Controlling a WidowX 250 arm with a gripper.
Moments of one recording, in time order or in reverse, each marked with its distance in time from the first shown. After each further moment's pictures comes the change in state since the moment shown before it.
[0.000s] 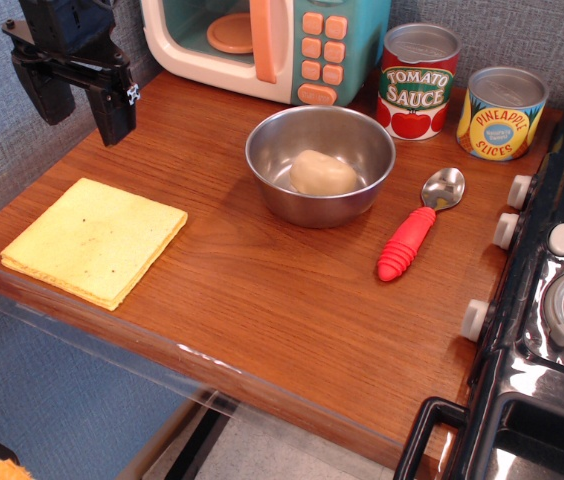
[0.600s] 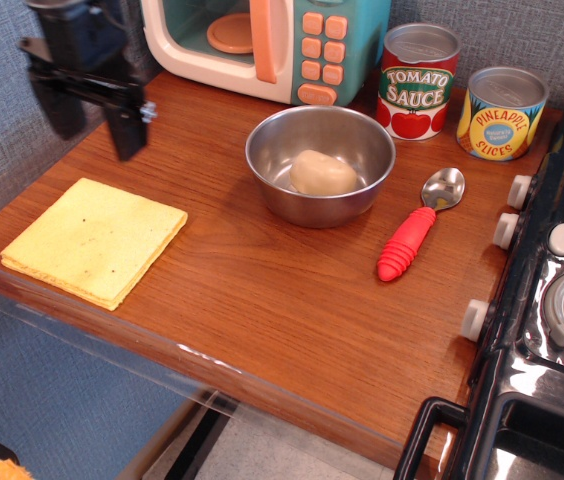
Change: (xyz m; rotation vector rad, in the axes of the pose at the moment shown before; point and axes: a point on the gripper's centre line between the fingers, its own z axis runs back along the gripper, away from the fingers) arm 0.007 -0.022 -0.008 0.008 0.010 -0.033
